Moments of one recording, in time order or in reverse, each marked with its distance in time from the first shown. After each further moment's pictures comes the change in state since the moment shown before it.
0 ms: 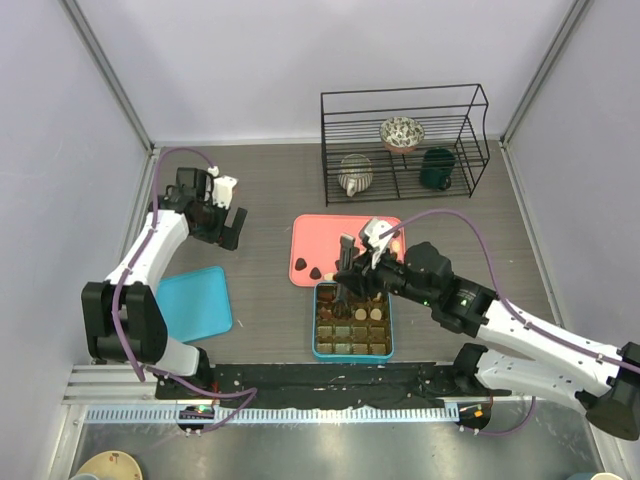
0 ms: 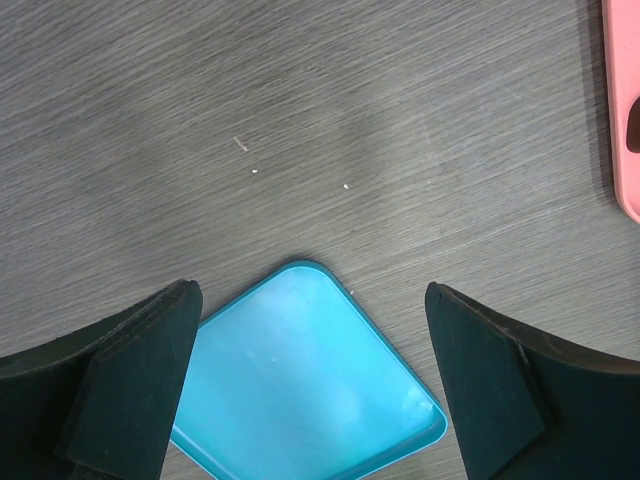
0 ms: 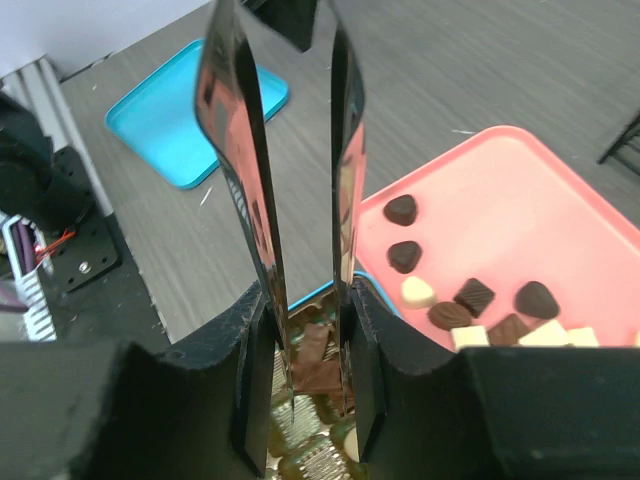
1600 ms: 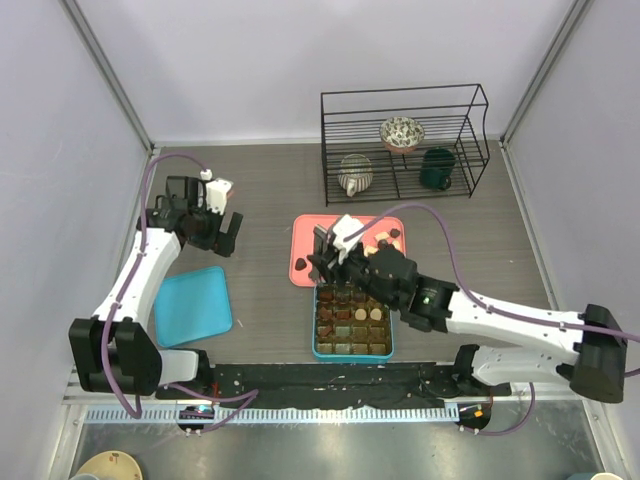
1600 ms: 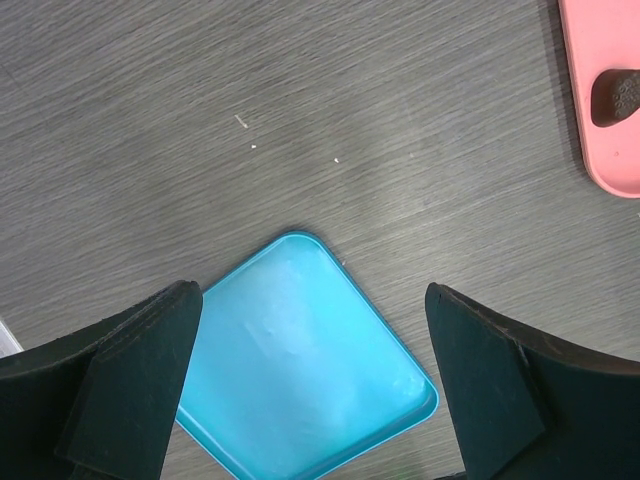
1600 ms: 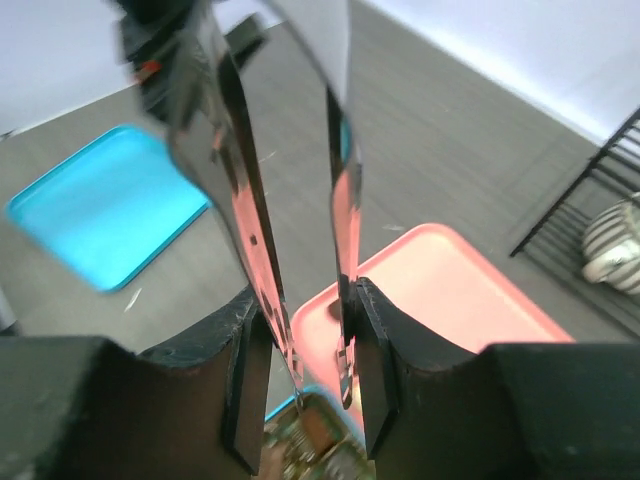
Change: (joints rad) left arm 0.000 -0.171 -0.065 -0.023 0.006 0.004; right arm 0.208 0.224 0.082 0.262 0.375 -0.130
